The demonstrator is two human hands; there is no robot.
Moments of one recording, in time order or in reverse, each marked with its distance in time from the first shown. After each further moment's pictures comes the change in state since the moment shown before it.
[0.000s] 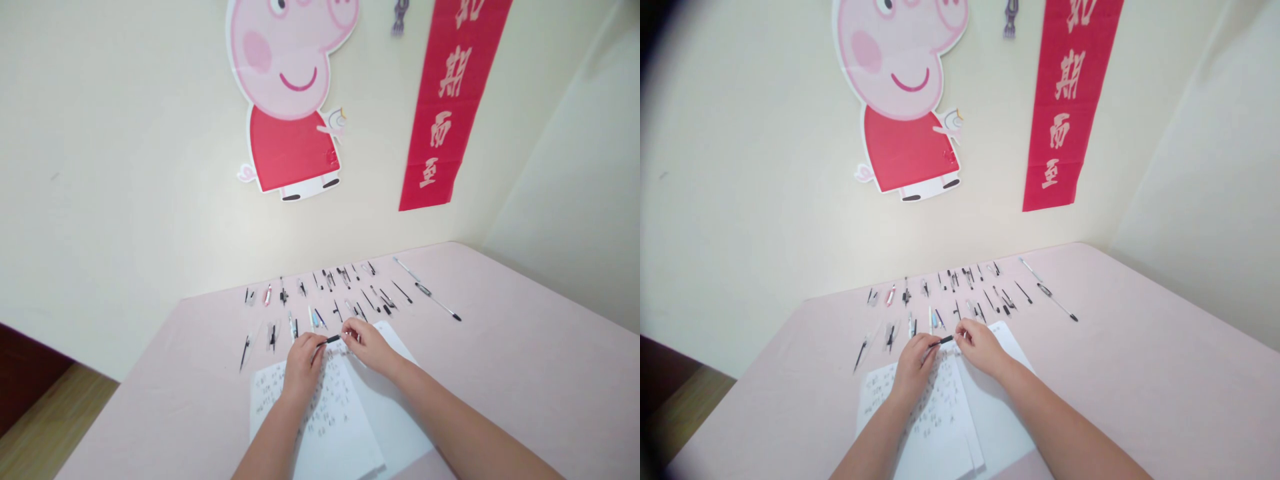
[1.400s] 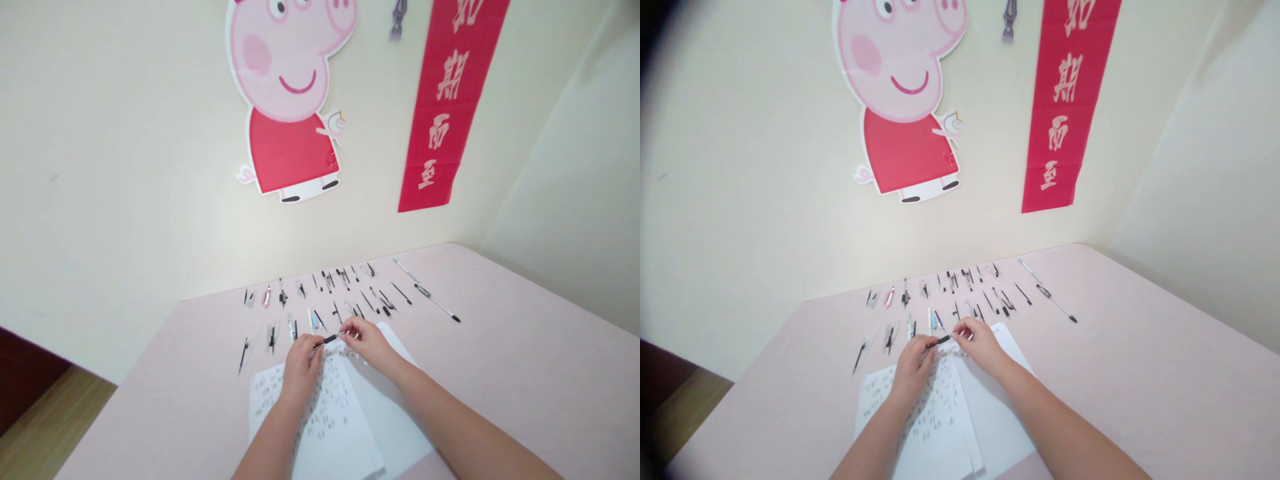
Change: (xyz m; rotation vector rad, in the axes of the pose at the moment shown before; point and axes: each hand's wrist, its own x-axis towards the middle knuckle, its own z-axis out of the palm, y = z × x) left_hand 0.000 -0.006 0.002 -0.034 -0.014 -0.080; right_hand 0.007 0.003 0.005 0.233 0.084 0.145
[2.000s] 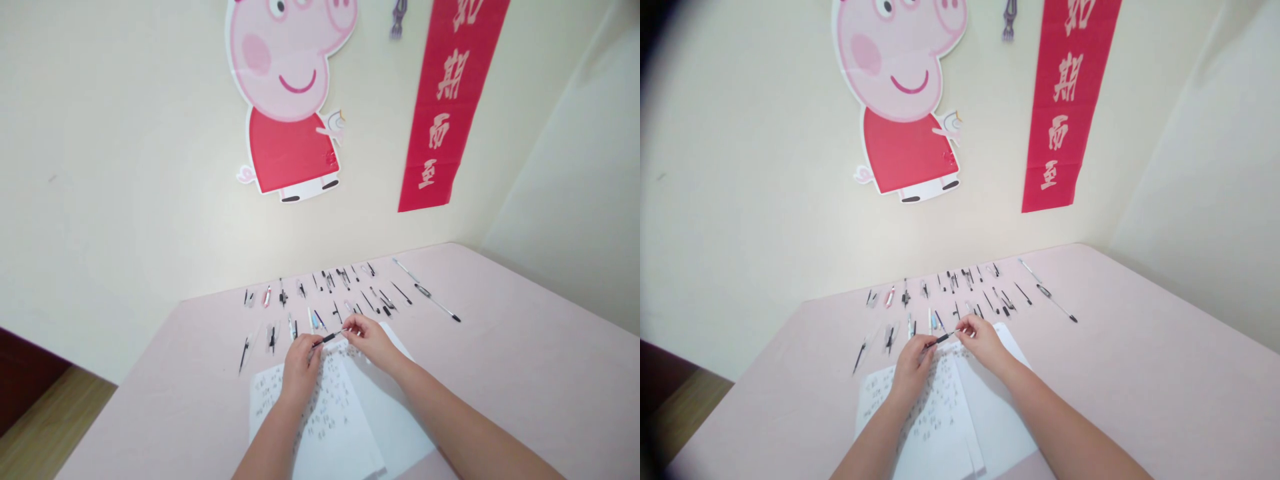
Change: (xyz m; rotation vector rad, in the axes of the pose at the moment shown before) left_hand 0.000 0.002 -0.002 -0.009 0.033 -0.012; right_hand -0.001 -0.009 -0.007 0.045 -0.001 0.032
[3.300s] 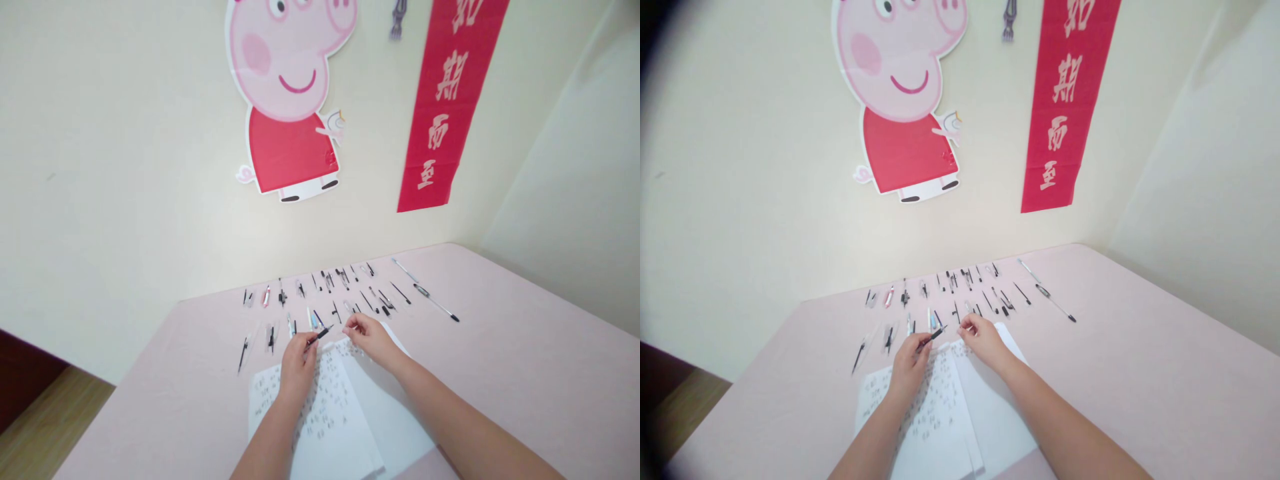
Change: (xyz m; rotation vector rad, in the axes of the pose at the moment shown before) left_hand 0.001 -0.009 0.004 -0.046 0.080 -0.067; right_hand 0.002 0.002 -0.004 -0.112 0.018 0.023
